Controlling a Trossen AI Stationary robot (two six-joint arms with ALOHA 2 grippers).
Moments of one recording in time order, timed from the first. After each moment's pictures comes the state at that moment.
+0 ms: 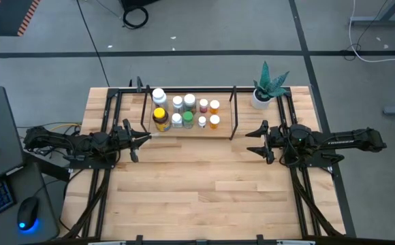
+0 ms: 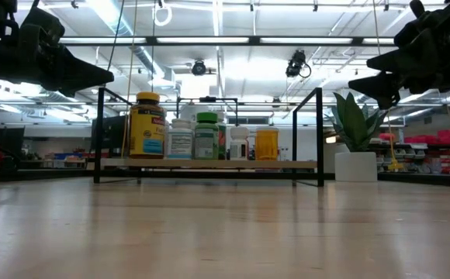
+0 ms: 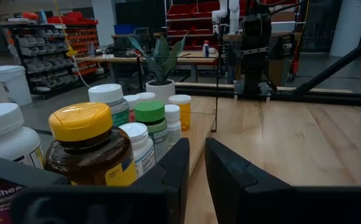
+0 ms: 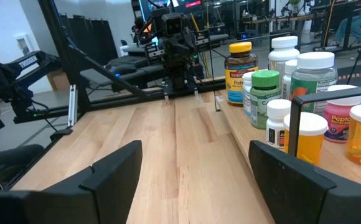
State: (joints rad) left arm -0.15 0.18 0.01 0.16 -0.49 0.01; right arm -0.04 0.27 0.01 0.23 -0.03 0.16
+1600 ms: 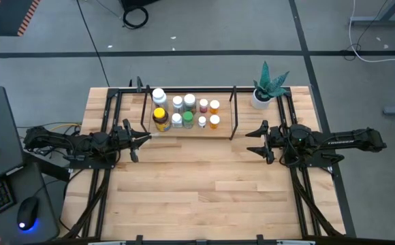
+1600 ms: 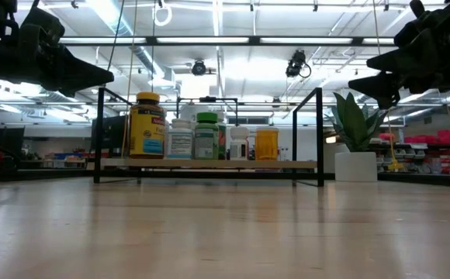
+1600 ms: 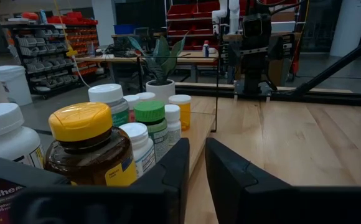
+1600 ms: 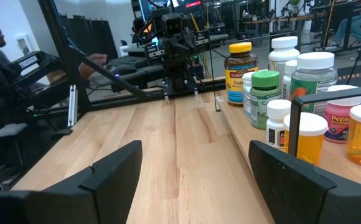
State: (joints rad) left arm -0.15 0.18 0.01 0.16 -0.49 0.01; right arm -0.04 0.27 0.01 0.23 -0.03 0.16
